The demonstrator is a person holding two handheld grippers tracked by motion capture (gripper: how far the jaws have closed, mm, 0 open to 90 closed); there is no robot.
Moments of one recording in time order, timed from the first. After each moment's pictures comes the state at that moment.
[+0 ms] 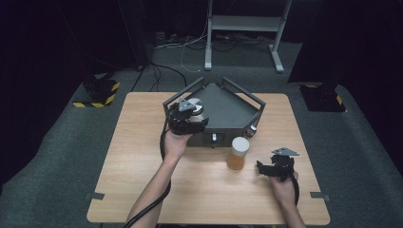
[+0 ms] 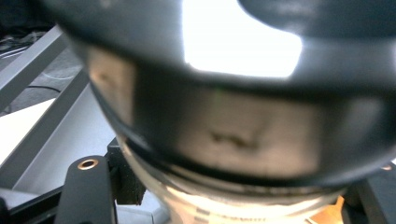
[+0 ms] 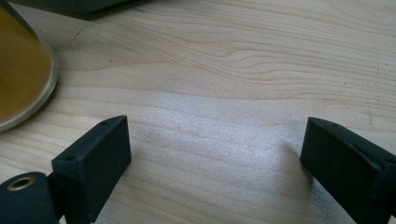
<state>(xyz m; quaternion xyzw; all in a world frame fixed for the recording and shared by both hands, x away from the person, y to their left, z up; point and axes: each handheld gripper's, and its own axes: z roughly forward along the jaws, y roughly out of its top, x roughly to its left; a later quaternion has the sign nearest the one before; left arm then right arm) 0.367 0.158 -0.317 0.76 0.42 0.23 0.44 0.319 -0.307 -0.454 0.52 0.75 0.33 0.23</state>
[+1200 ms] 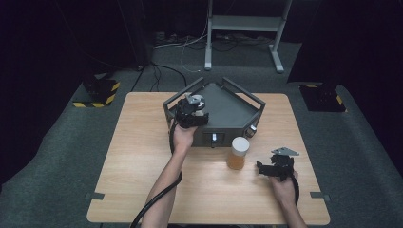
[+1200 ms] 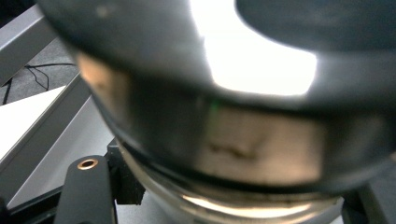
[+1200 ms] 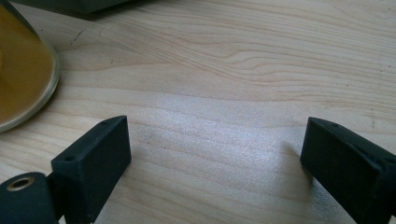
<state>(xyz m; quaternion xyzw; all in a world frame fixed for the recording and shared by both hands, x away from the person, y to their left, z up) 0.402 0.123 -0.354 0.71 0.49 0.26 0.43 0.321 -0.308 -0.454 0.51 0.76 0.33 0.23</state>
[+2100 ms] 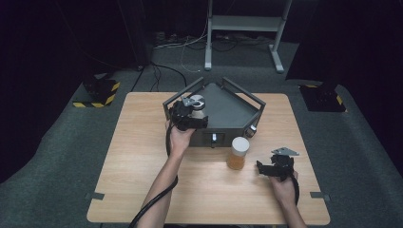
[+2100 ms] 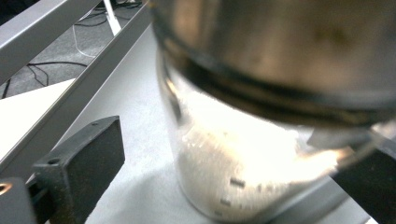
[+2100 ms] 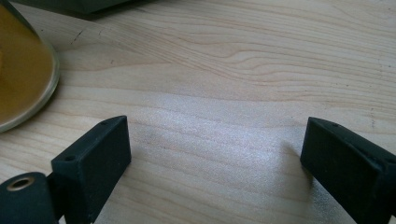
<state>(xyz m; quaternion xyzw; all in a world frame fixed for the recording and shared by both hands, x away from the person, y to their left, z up) 0.386 0.120 -0.381 0.61 0.55 0.24 0.52 0.320 -0.307 -0.454 0.51 0.76 0.33 0.23</state>
